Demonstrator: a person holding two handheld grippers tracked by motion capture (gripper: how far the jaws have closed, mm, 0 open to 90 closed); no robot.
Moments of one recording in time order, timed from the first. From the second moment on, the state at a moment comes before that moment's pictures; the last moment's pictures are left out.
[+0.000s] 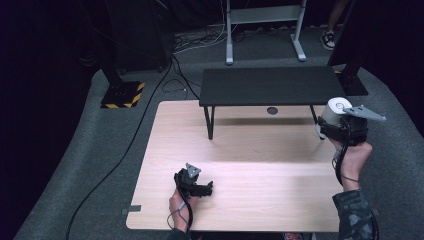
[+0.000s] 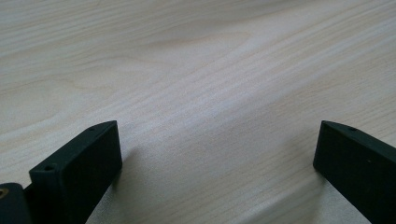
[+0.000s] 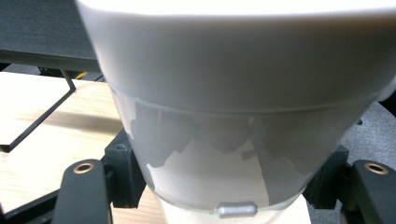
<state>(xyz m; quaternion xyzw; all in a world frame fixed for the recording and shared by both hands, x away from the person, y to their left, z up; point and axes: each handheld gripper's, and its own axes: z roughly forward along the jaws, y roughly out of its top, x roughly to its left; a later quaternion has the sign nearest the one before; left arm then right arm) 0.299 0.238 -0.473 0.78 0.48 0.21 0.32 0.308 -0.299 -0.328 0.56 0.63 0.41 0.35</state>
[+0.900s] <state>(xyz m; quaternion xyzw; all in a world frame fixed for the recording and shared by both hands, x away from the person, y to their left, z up) 0.299 0.238 -0.473 0.78 0.48 0.21 0.32 0.340 -0.278 -0.289 0.54 0.64 0.43 0.35</state>
